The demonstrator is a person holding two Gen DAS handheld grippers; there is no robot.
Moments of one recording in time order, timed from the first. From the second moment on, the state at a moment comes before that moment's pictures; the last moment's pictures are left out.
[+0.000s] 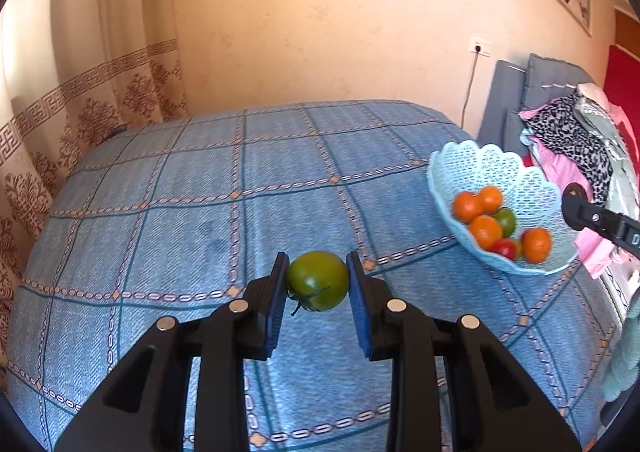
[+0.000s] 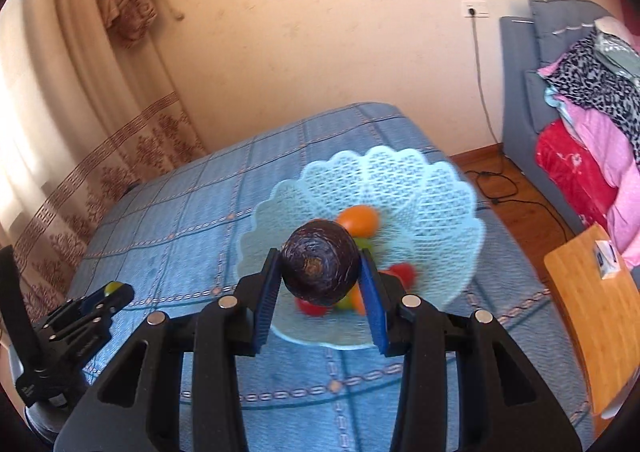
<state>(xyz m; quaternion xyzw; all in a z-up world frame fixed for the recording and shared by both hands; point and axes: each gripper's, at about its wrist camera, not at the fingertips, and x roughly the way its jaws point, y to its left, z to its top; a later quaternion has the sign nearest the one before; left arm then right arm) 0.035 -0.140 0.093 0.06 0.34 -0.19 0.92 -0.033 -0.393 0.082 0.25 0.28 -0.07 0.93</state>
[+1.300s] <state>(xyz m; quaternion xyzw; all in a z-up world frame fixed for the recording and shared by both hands) 0.036 -0.249 0.102 0.11 0.32 -0.29 0.89 -0.061 -0.425 0.061 0.27 0.25 -0.10 0.93</state>
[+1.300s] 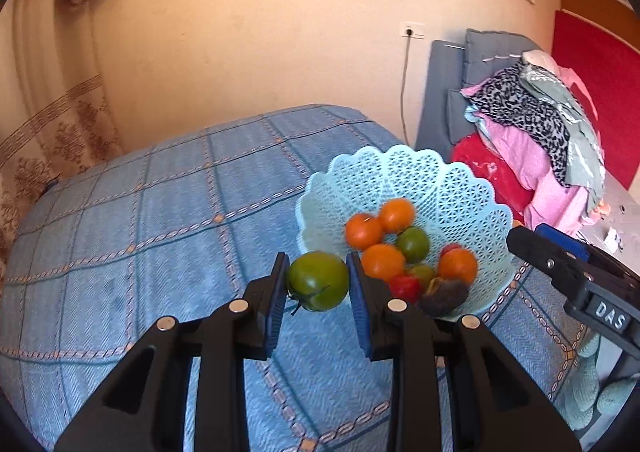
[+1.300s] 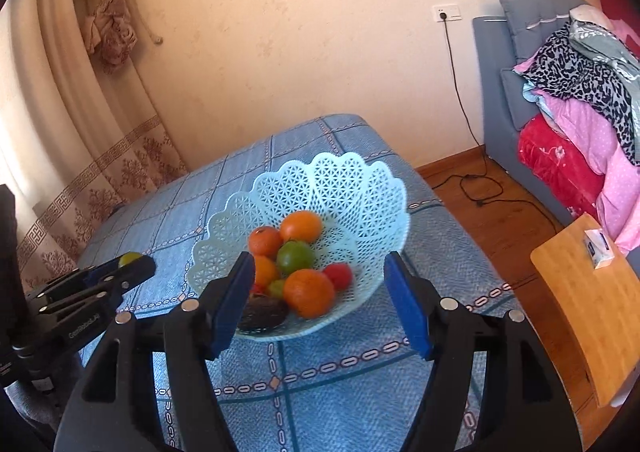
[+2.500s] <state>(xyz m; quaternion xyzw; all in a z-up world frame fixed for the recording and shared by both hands) 0.039 -0.232 0.123 0.11 0.29 -0.22 0.92 -0.081 -0.437 0.078 0.28 0.23 -0.10 0.93</state>
